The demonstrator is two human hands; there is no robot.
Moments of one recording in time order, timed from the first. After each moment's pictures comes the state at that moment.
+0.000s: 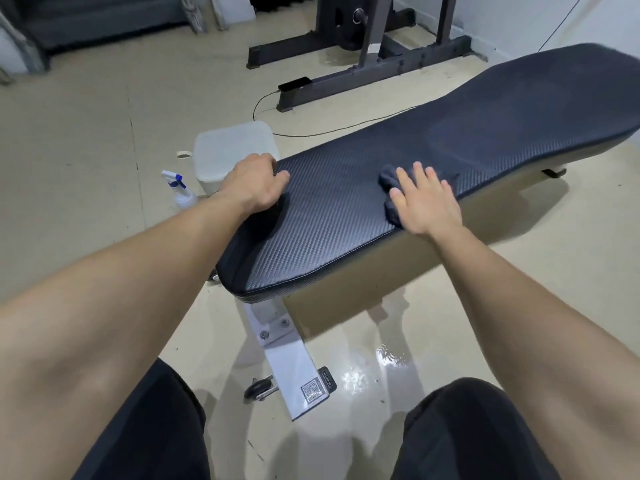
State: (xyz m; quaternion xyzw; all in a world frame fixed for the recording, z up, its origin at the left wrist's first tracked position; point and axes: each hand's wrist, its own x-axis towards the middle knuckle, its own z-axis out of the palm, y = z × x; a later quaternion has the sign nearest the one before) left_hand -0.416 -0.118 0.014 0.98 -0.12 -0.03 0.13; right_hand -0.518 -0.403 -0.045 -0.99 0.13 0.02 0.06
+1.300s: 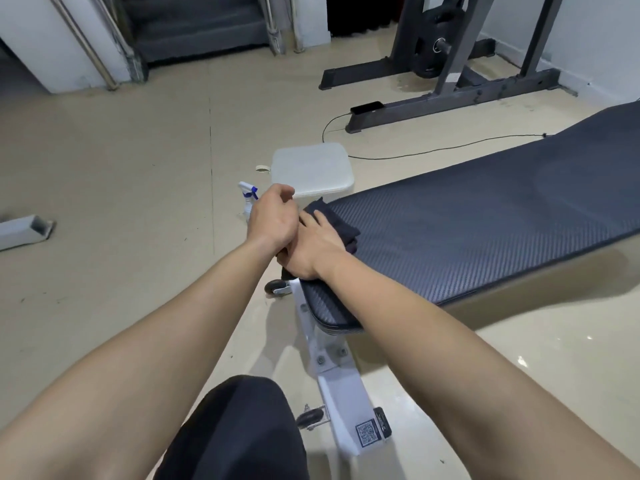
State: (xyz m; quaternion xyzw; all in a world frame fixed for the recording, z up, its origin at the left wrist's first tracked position) left_hand -0.412 -0.005 0.005 0.91 0.07 0.04 0.40; right_hand -0.431 -0.091 -0.035 -0.98 -0.21 0.06 0.02
